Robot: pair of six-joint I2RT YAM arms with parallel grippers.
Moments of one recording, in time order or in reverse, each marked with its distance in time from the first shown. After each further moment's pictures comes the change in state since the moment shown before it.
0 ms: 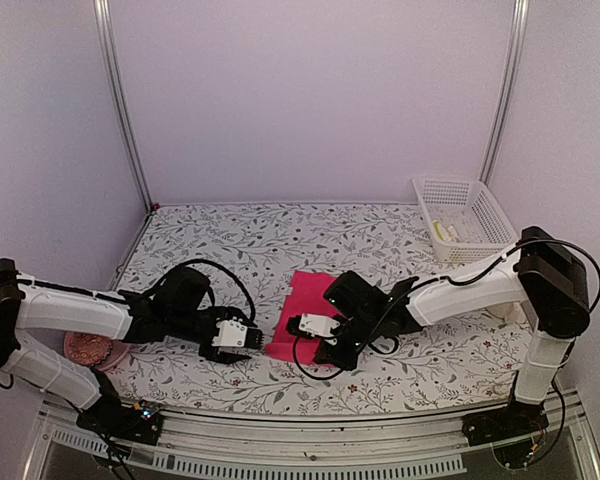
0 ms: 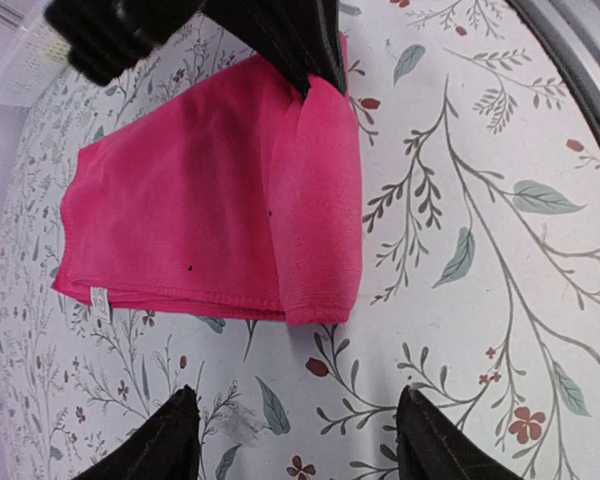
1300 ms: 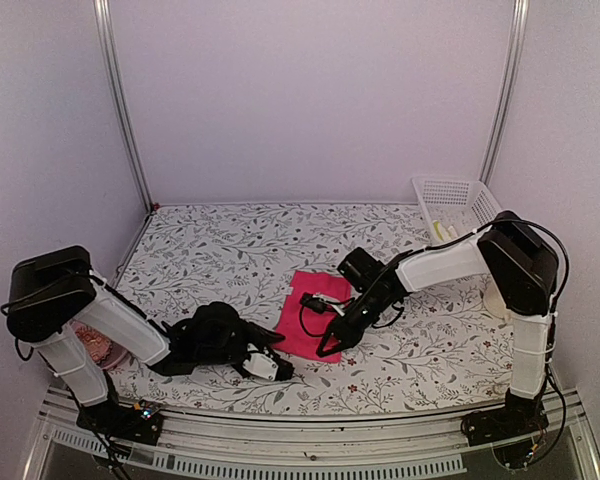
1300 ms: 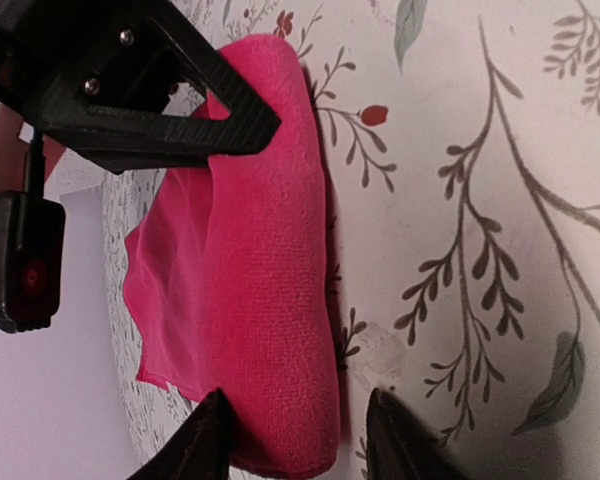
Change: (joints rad) left arm -0.244 0.314 -0.120 0.682 -0.354 0.233; right arm -0.262 0.210 0.196 -0.218 -0.592 0.147
